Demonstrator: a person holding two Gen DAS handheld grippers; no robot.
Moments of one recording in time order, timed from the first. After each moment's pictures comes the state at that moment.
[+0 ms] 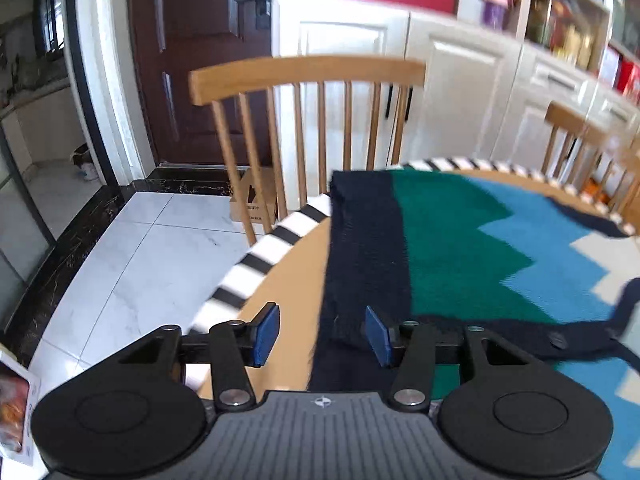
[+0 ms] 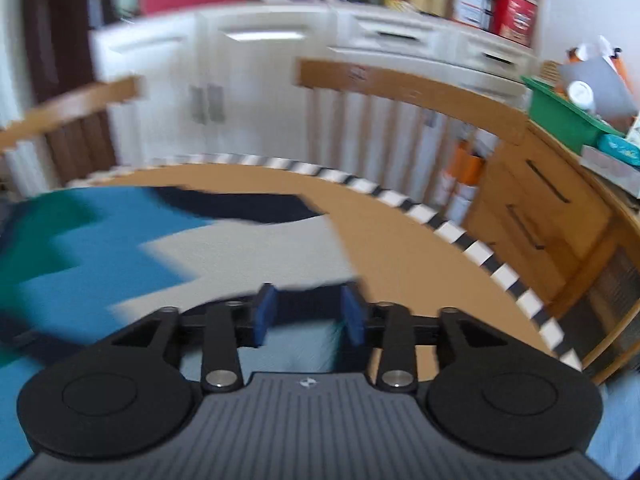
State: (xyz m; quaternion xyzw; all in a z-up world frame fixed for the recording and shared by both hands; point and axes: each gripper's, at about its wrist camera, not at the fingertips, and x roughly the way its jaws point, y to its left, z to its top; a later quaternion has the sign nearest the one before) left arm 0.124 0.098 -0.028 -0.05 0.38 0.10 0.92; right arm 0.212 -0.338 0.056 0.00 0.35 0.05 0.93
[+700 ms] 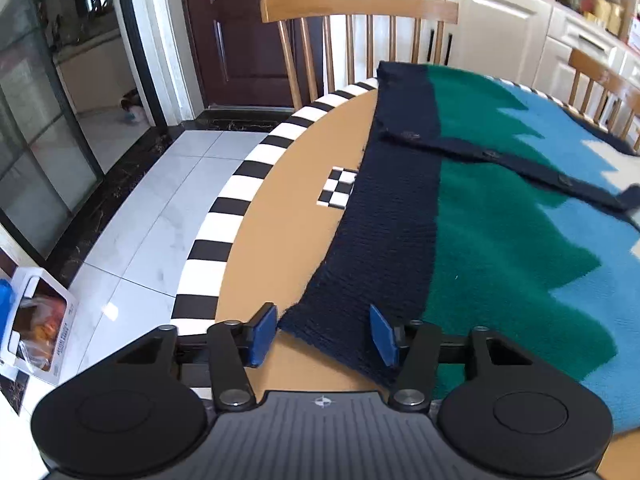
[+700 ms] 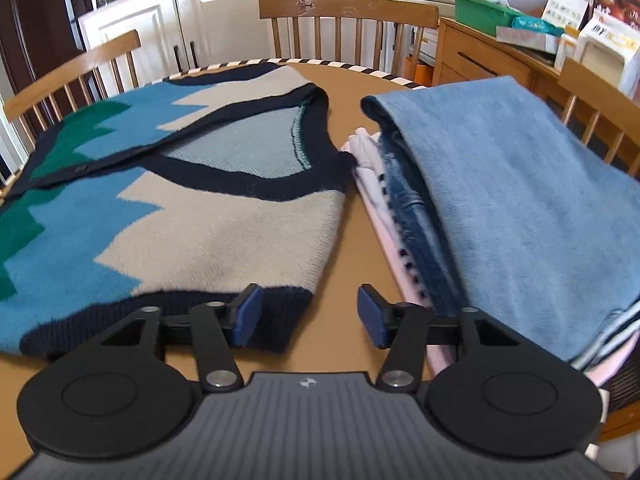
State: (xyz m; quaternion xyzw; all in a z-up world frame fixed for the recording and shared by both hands) left arm 0.014 0.076 -0.079 -0.05 0.44 0.16 0.88; right arm 0.015 -0.340 0.009 0.06 0.42 -0.03 0.91
